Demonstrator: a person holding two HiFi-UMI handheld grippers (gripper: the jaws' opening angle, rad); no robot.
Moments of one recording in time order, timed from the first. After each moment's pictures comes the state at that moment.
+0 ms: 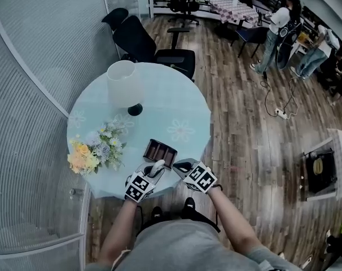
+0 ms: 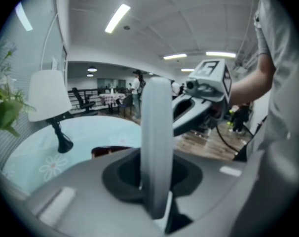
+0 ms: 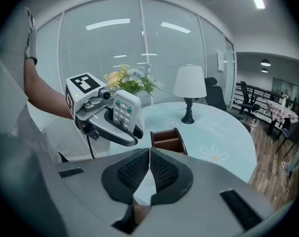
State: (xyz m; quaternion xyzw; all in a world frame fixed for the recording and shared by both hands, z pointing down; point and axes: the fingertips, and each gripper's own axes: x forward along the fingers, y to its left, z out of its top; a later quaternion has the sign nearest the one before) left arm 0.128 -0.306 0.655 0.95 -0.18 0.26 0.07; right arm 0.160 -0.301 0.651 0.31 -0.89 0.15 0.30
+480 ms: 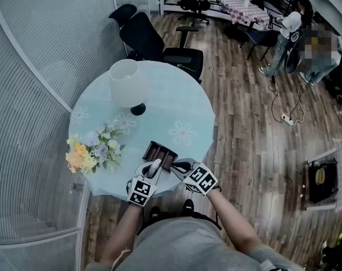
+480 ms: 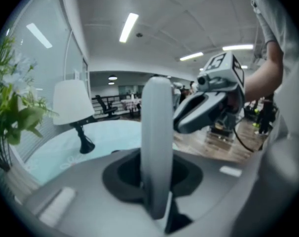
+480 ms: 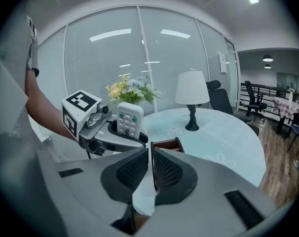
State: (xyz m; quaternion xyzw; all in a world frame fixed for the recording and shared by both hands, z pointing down) left arm 0.126 -0.336 0.655 0.92 -0.31 0.24 0.05; right arm 0.159 -0.321 0.636 0.29 -0.91 0.16 0.25
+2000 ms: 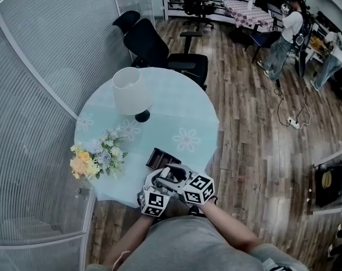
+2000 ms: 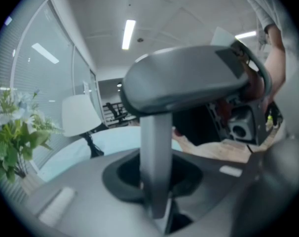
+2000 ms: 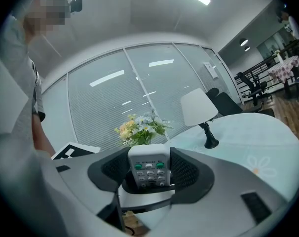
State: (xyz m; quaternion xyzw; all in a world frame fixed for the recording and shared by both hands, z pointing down) left arm 0.148 -0.329 0.634 0.89 -0.38 0.24 0.01; right arm 0.118 -0.322 0.568 0.27 -0.93 0.23 0.02
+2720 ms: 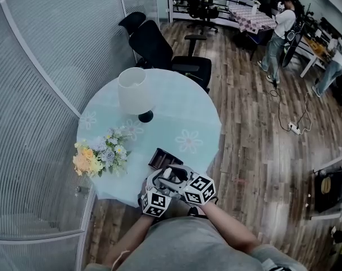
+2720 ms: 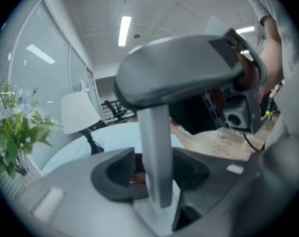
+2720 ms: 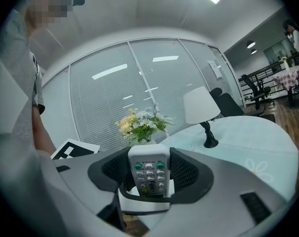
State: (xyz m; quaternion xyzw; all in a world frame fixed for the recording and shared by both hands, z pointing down) left arm 0.144 -0.320 0.650 0.89 -0.37 0.26 0.00; right arm 0.114 -0.317 0.575 0.26 -0.94 0.21 0.05
